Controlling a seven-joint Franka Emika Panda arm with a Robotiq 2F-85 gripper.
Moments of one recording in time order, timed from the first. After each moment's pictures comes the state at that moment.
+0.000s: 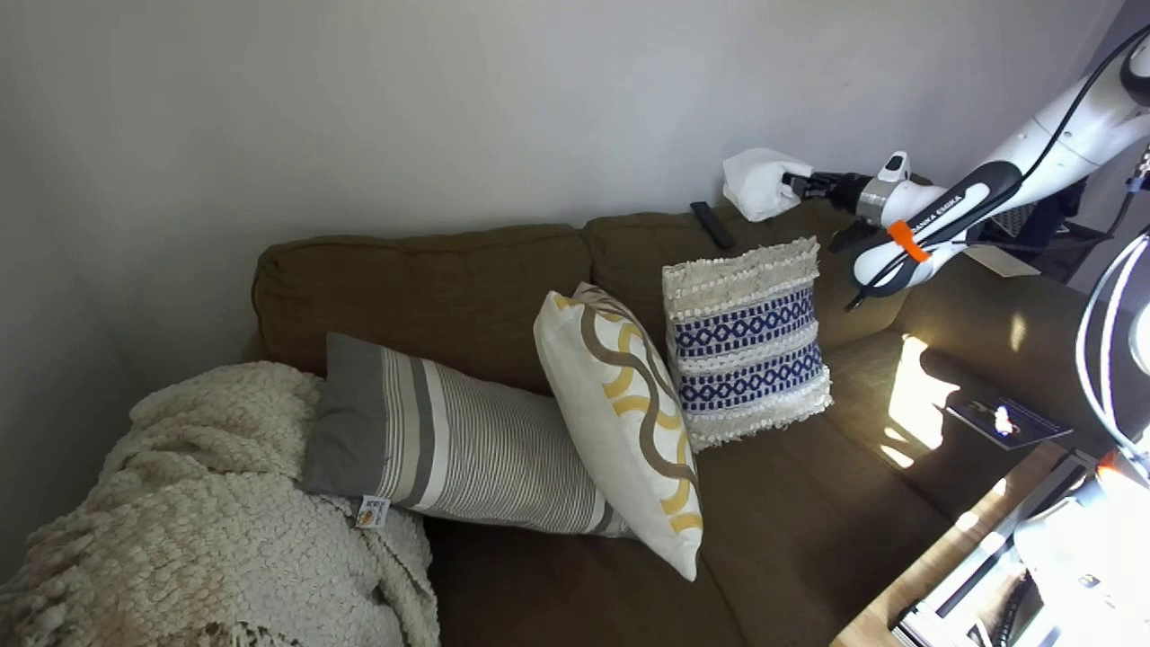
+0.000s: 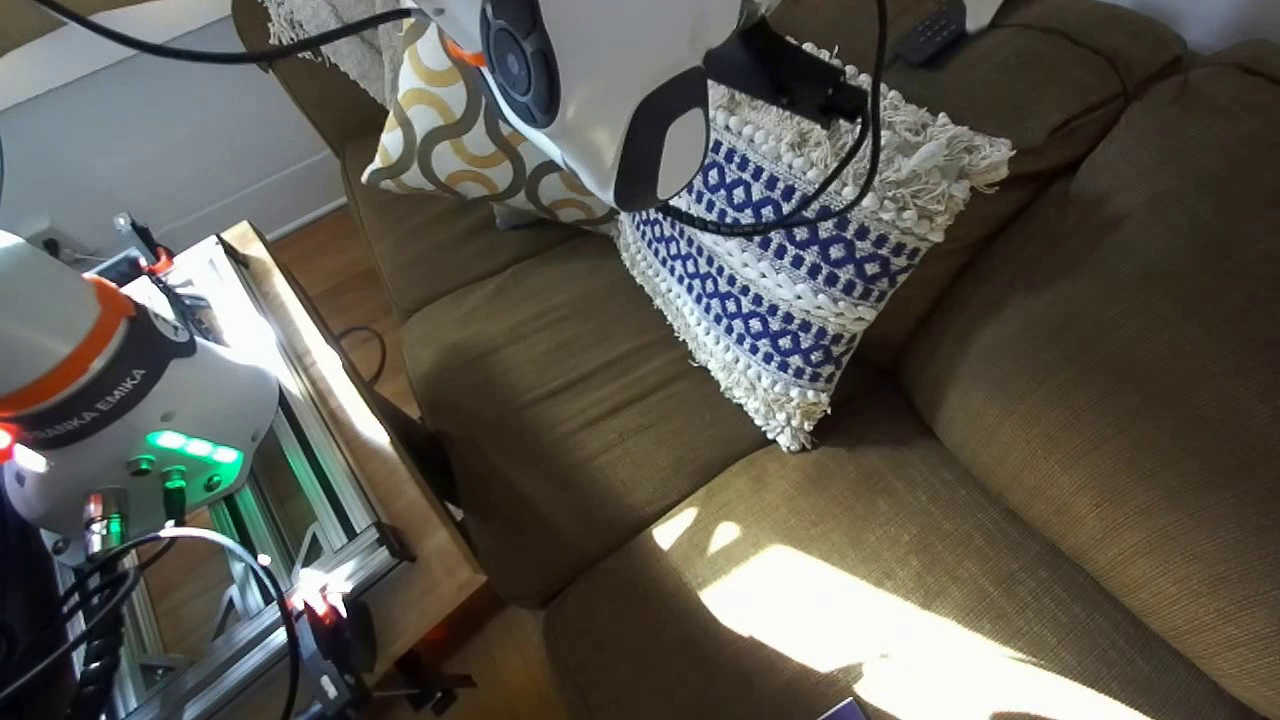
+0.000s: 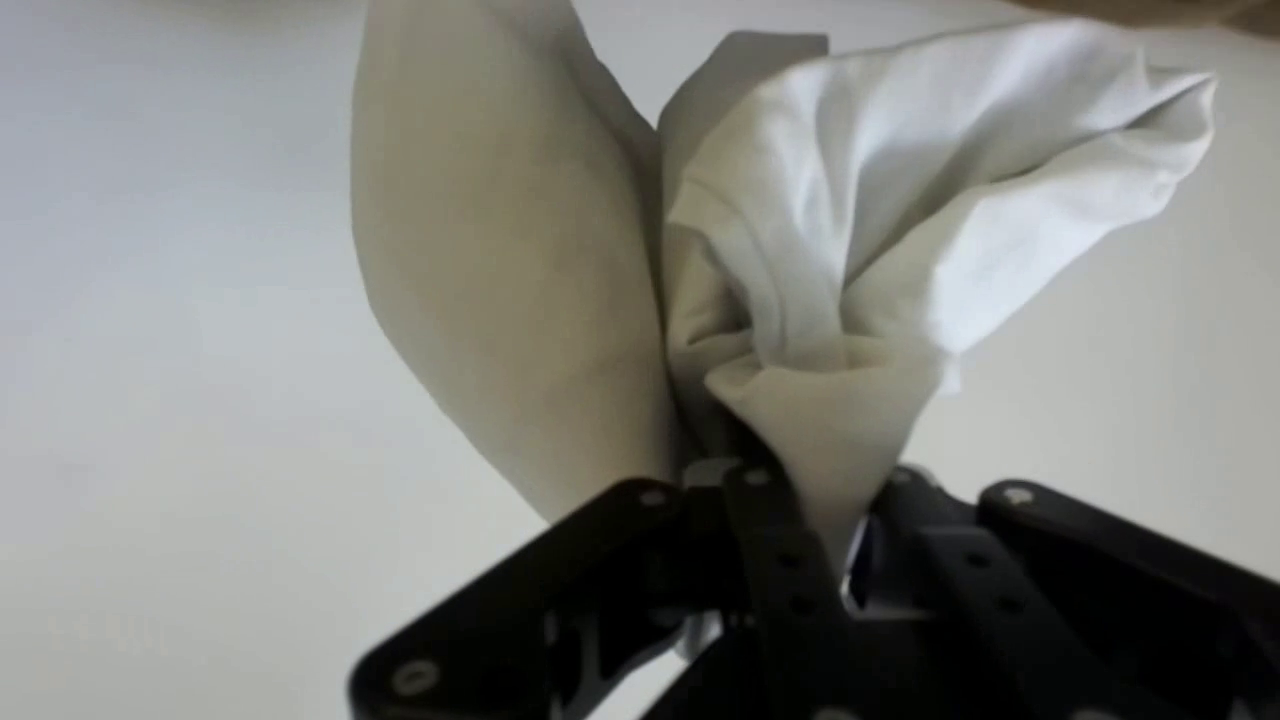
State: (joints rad) arm -0.92 0.74 0.50 -2.14 -0.65 4.22 -0.17
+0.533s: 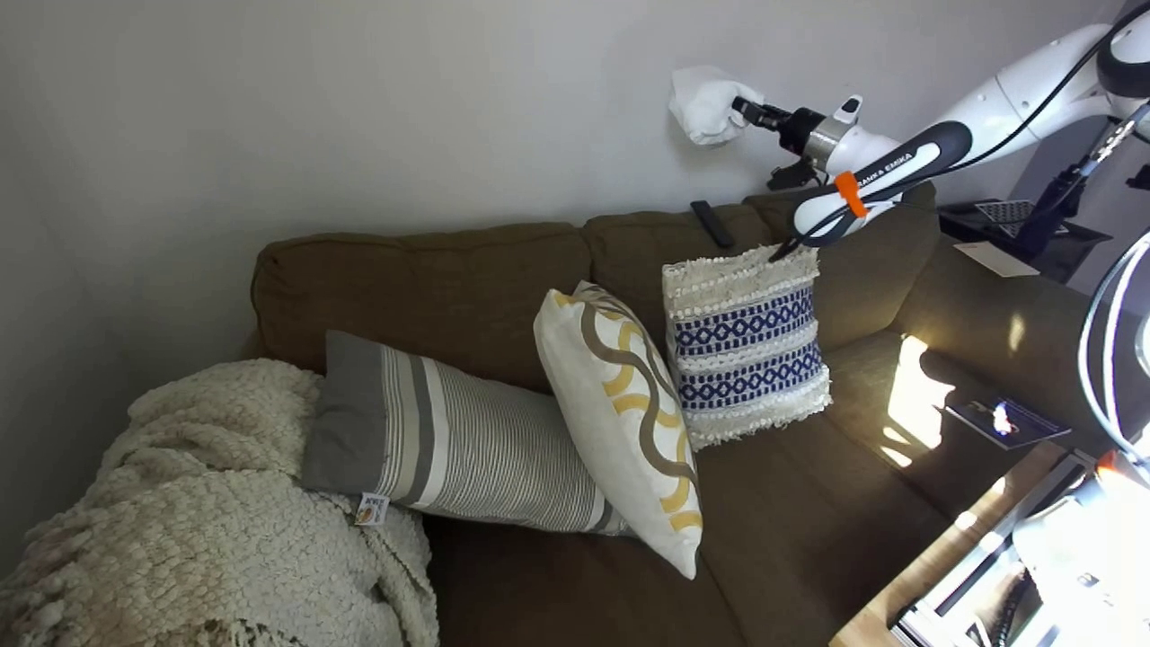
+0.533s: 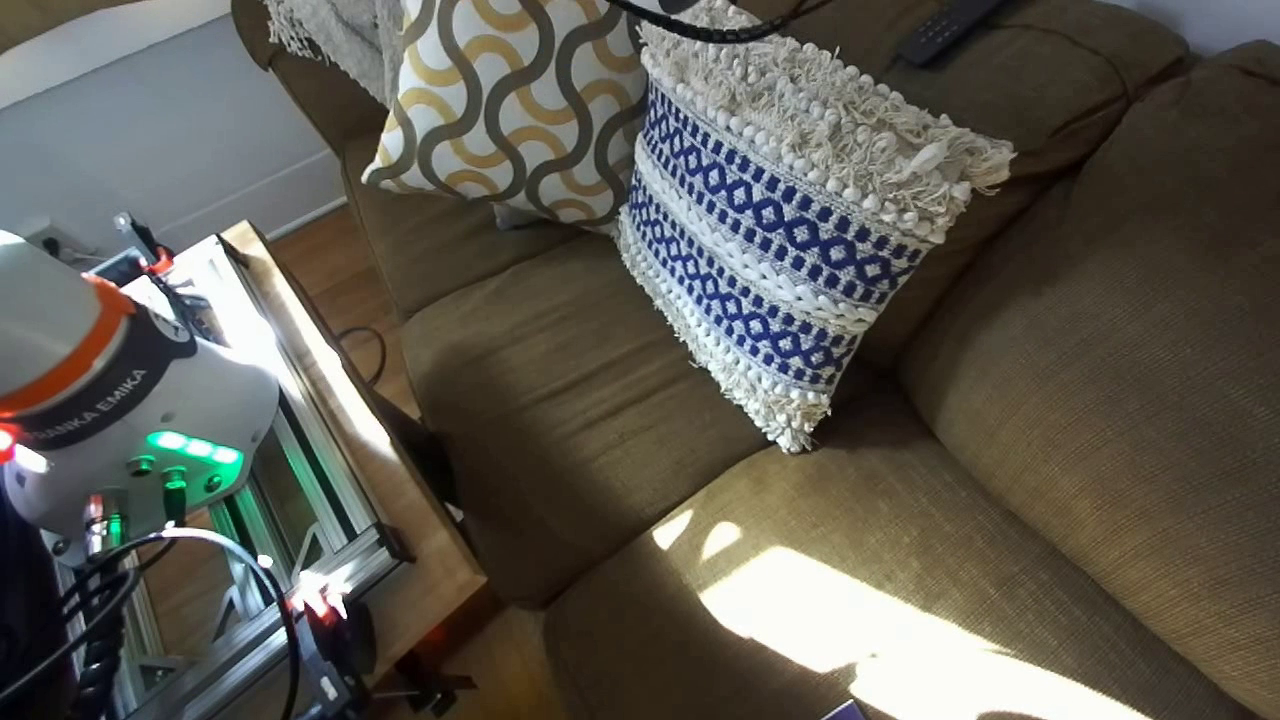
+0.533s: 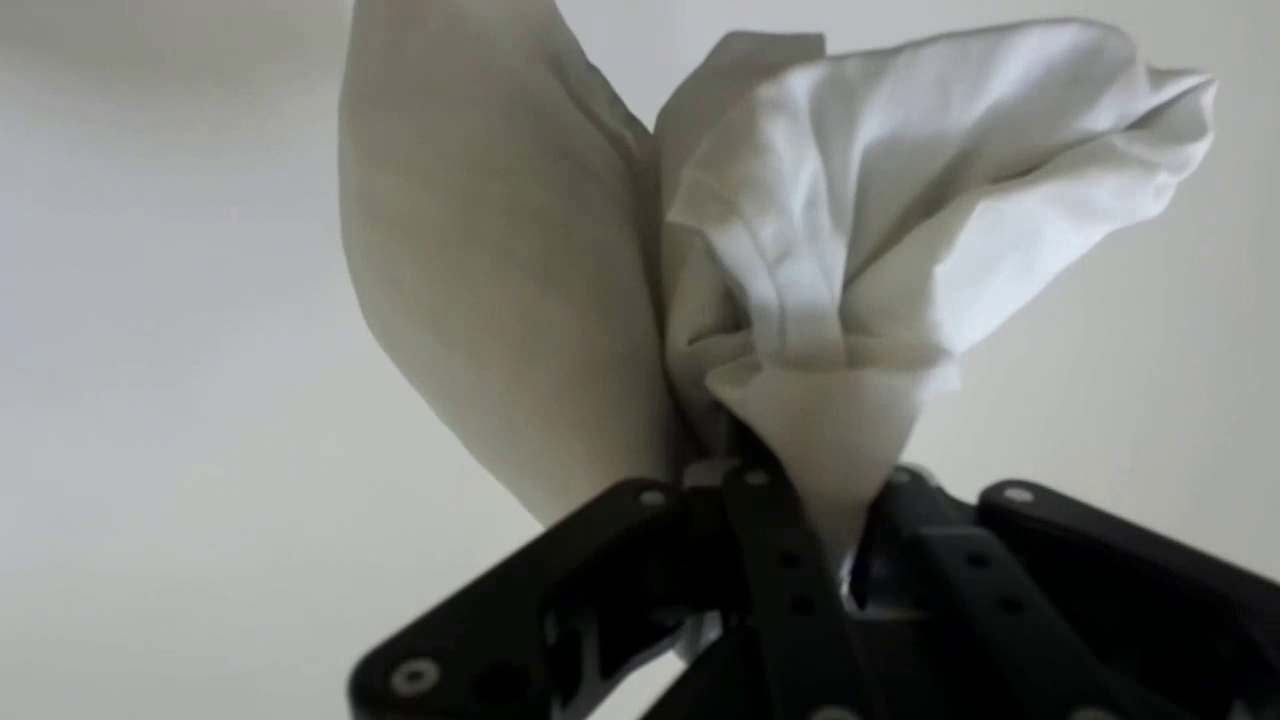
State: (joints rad) arm -0.78 0.75 0.66 -1.92 -0.60 4.20 0.03
